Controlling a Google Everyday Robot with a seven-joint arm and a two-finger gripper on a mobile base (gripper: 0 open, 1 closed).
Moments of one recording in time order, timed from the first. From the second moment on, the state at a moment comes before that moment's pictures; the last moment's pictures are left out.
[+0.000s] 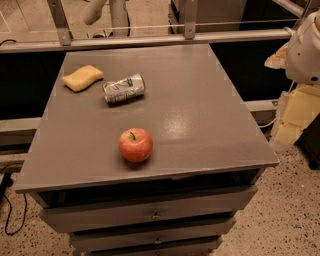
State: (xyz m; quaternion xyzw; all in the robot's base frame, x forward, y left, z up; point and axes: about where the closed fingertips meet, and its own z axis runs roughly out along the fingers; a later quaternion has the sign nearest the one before) arm 0.438 -0.217 0.976 -0.60 0.78 -0.03 0.16
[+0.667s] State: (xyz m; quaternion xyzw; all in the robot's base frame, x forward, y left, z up) arm 0.476 -0.169 0.979 -0.64 0.74 -0.02 0.19
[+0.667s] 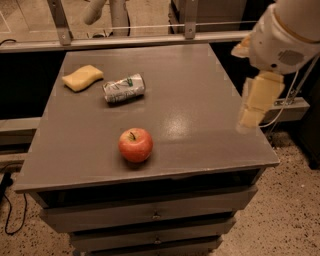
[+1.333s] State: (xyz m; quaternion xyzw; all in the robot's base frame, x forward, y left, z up) arm 0.570 -0.028 0.974 -0.70 0.66 0.03 0.27
